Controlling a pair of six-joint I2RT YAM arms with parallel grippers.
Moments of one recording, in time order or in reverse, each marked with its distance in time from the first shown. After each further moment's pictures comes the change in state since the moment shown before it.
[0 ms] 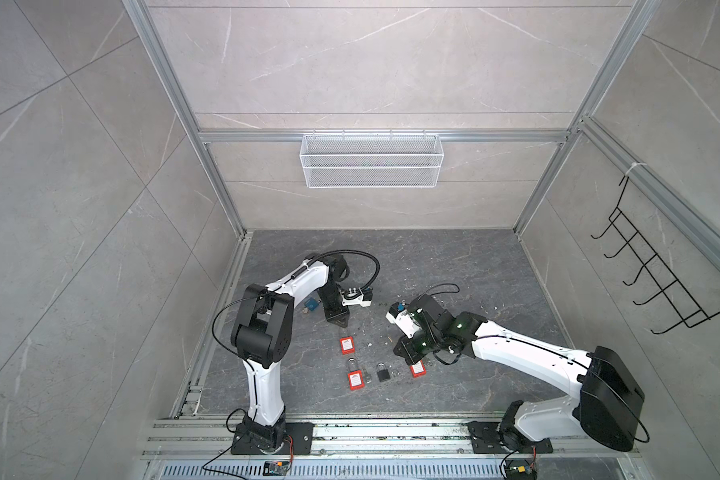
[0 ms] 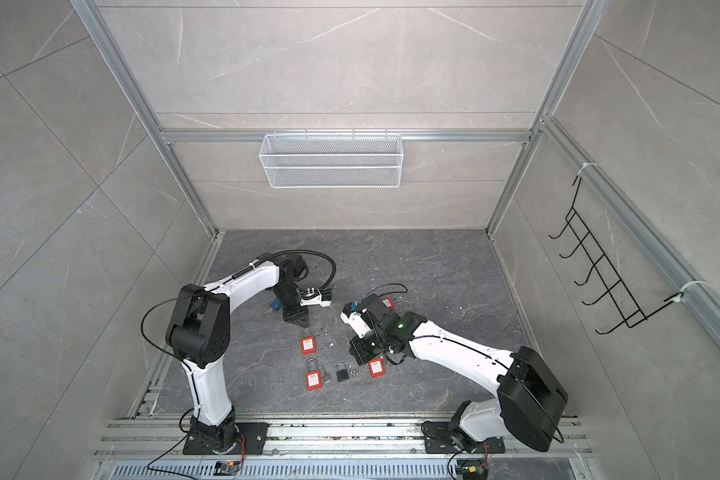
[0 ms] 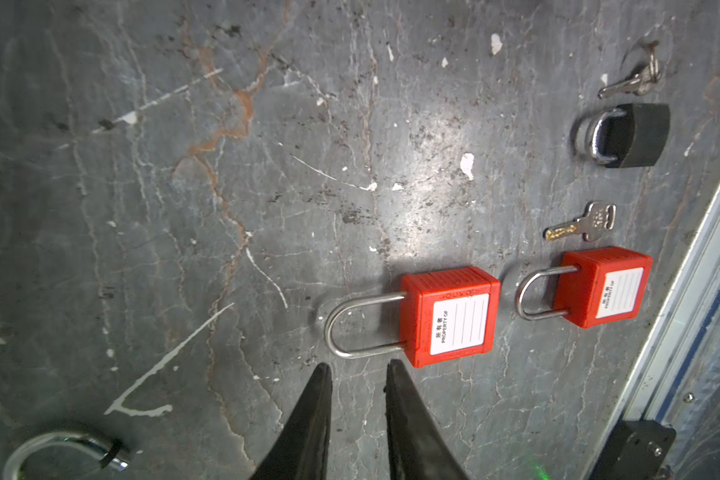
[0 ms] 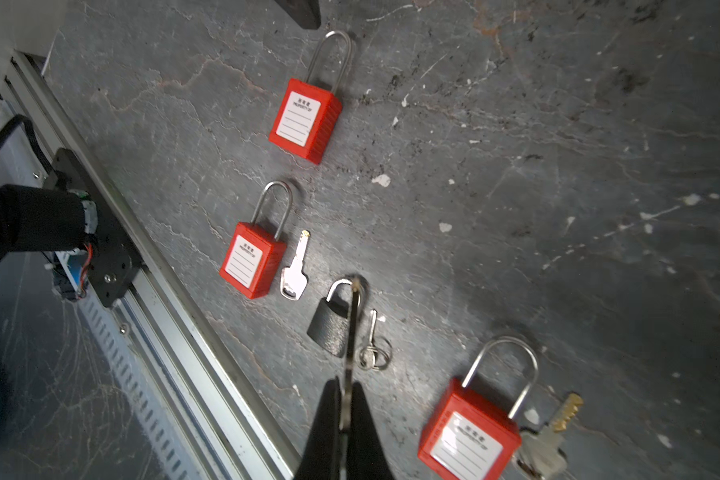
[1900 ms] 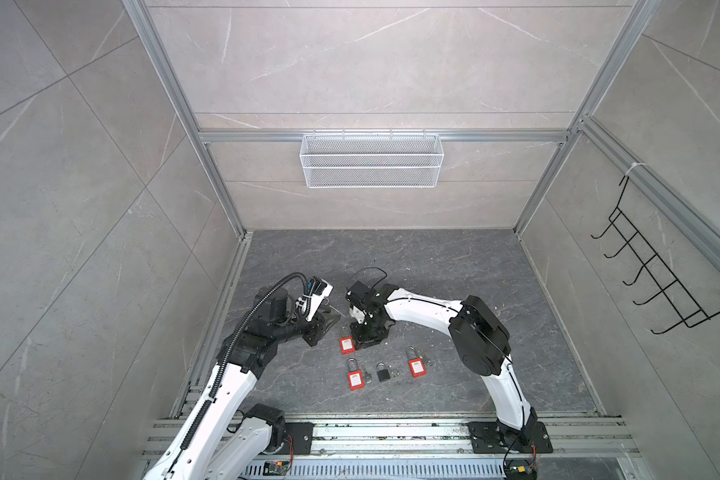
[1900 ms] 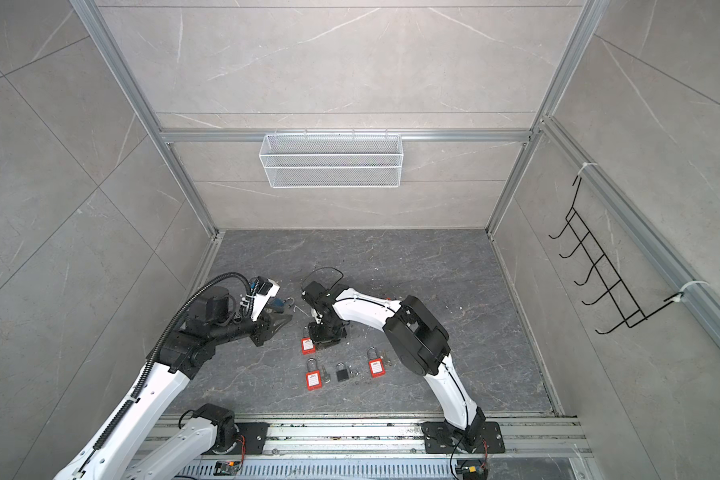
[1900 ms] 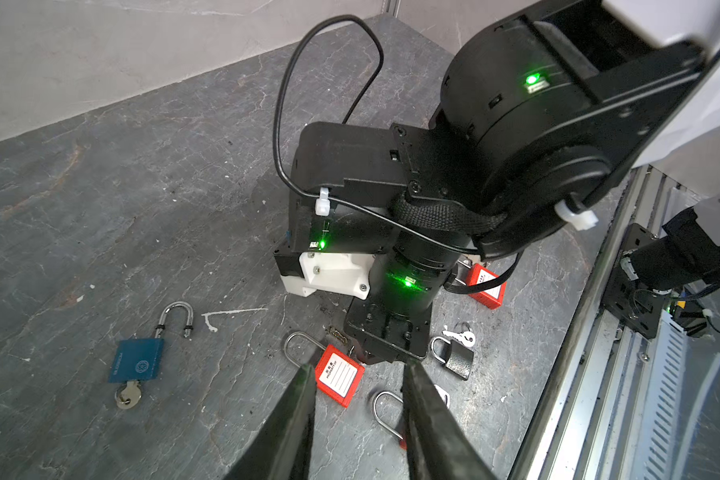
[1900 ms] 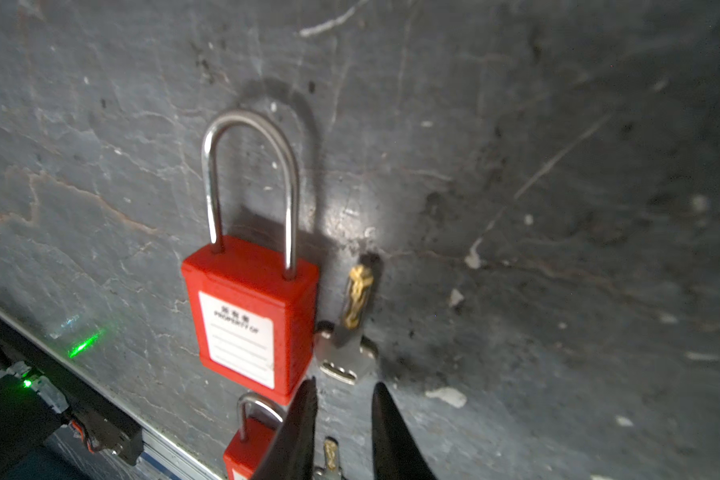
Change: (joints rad) left arm 0.084 -1.109 -0.650 0.537 0.224 -0.787; right arm 0.044 0.764 0.717 -0.318 -0.010 0.248
